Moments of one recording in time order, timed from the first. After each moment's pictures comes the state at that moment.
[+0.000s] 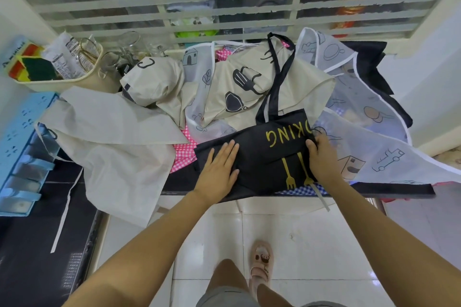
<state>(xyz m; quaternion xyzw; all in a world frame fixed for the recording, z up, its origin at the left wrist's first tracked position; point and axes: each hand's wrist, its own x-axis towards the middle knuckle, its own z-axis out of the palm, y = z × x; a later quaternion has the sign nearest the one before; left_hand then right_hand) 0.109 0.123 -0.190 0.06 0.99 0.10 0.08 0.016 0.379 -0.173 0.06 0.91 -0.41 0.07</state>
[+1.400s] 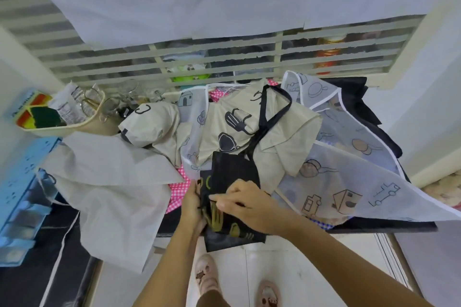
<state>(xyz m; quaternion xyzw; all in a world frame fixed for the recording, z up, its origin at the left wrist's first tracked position) 0.089 0.127 -0.141 -0.35 0.43 0.83 0.01 0.065 0.289 -0.073 -0.32 0.83 -0.35 0.30</state>
